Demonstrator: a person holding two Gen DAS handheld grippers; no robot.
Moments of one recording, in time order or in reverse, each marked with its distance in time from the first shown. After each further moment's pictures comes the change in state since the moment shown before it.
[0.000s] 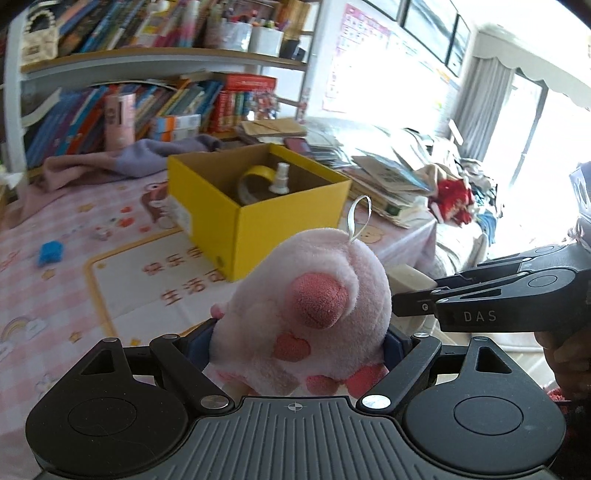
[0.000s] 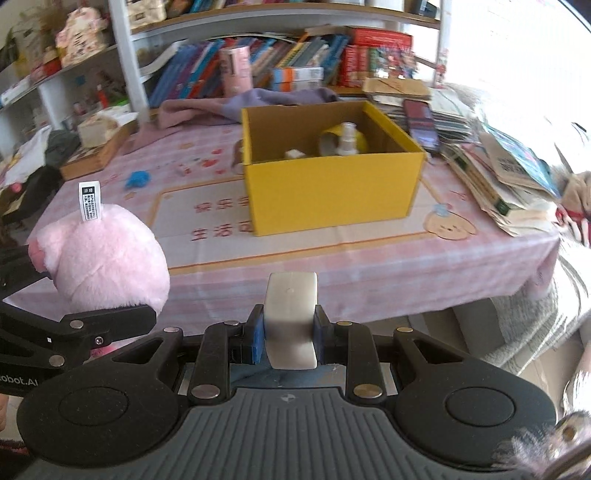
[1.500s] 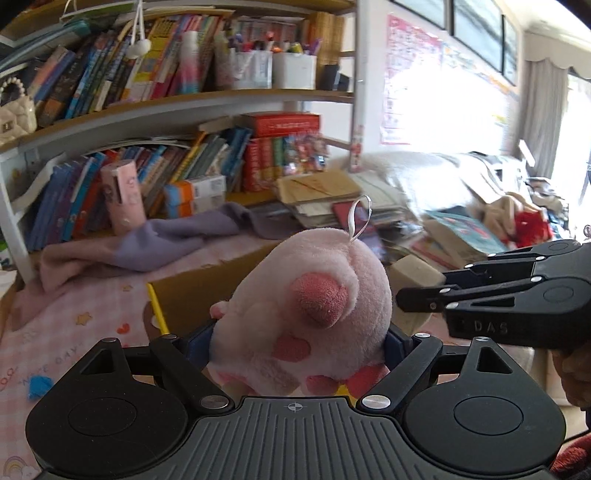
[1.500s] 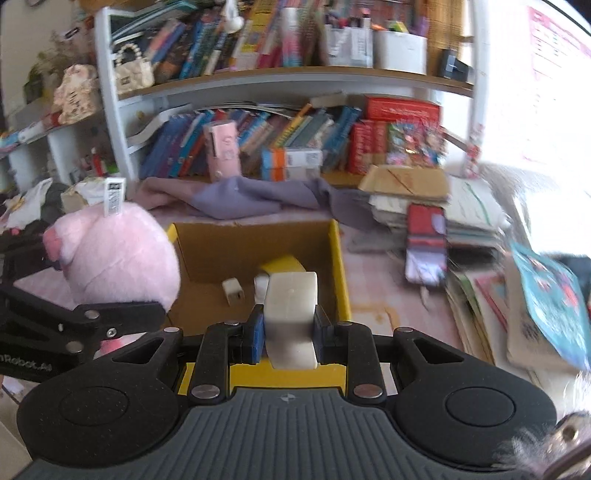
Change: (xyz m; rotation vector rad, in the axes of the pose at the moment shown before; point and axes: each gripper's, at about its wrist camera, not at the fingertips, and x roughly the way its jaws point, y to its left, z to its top) left arm 0.159 -0.029 0.163 0.013 -0.090 0.279; right arm 0.114 -0.155 0.171 -0.161 -0.210 0.185
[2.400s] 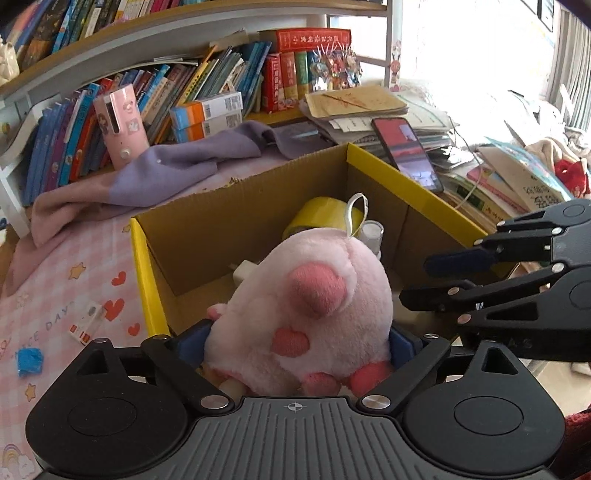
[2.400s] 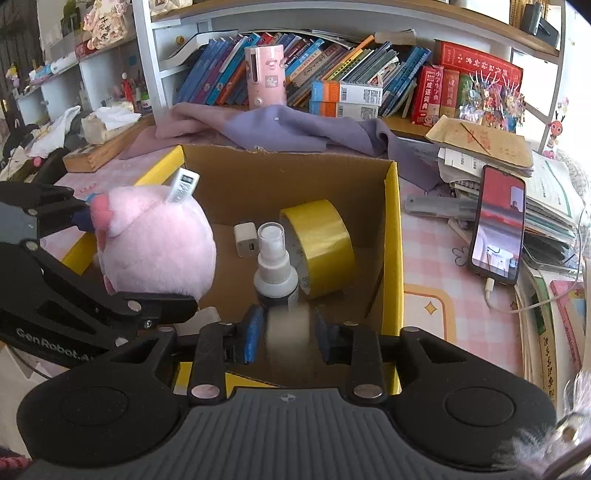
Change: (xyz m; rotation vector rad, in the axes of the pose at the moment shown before) left arm 0.088 0.013 -0.018 0.010 0.245 0.077; right arm 0.097 -0.015 -0.012 -0.119 0.190 0.143
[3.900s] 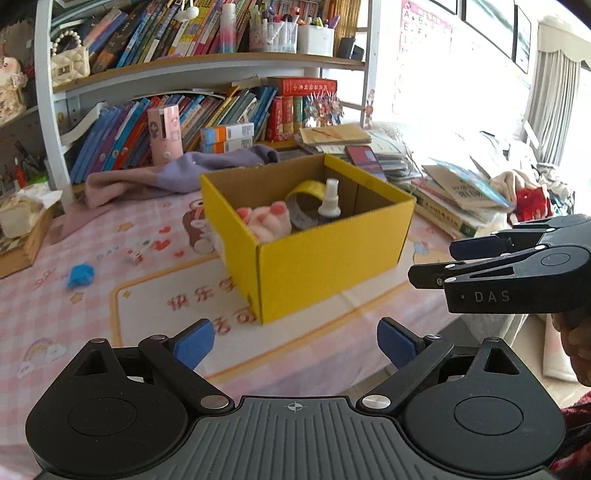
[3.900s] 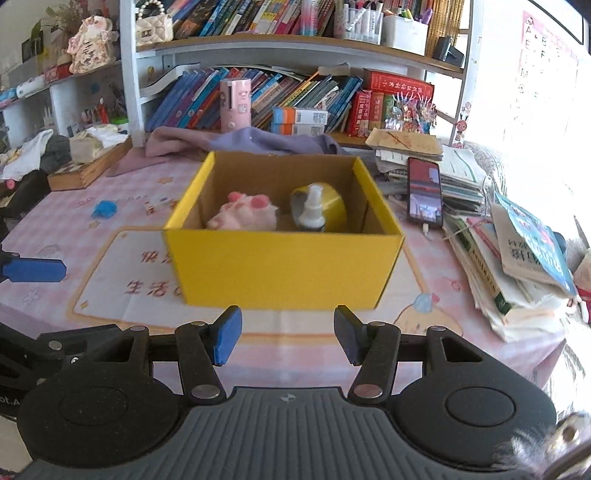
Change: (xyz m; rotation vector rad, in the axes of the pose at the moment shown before) left arm -0.163 0.022 -0.142 -0.047 -0.158 -0.066; right arm -0.118 0.150 -0.083 0.119 -0.096 -0.265
